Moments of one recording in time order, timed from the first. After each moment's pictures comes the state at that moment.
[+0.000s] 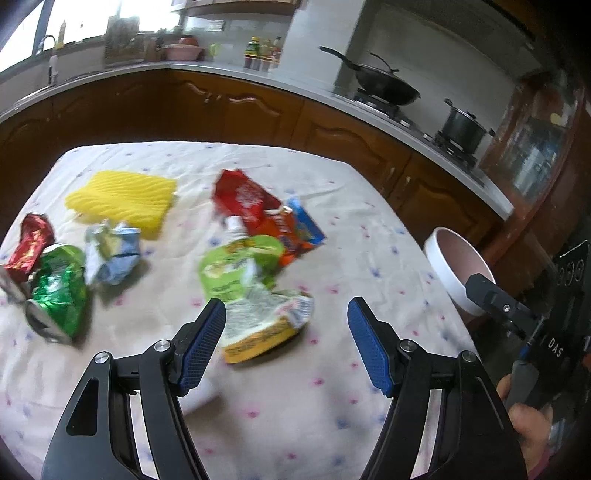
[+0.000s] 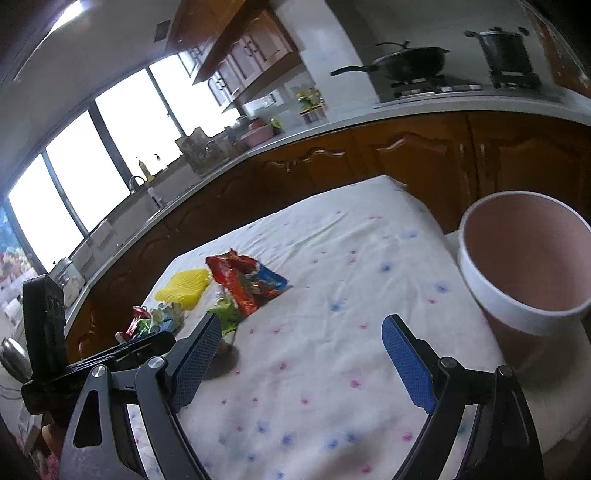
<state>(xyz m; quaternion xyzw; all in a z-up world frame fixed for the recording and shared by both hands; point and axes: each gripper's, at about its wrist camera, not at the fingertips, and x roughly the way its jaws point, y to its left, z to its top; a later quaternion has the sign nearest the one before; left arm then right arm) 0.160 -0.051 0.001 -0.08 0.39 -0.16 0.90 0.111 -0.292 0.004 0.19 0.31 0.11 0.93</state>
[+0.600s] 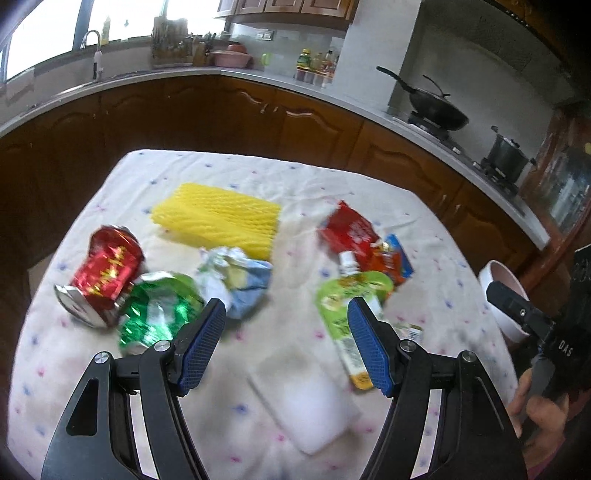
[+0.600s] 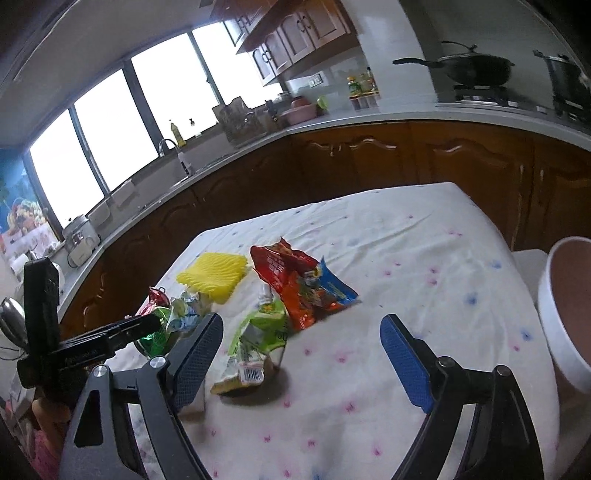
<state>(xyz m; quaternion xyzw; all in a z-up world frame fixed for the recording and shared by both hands) 0.188 0.038 0.005 -0.08 0.38 -0.08 0.92 0.161 -0.218 0.013 0.12 0.32 0.18 0.92</state>
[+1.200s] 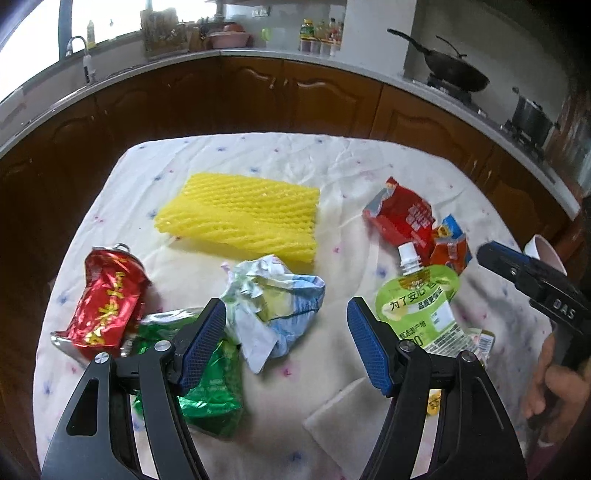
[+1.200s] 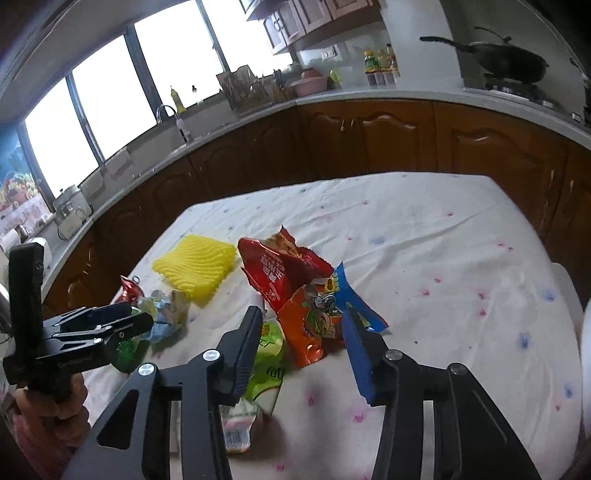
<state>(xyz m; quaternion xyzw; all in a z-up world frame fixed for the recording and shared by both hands) 0.241 0.041 -0.027 -0.01 0.43 -0.06 0.90 0.232 -0.182 -0.016 0.08 0.37 0.19 0.91</state>
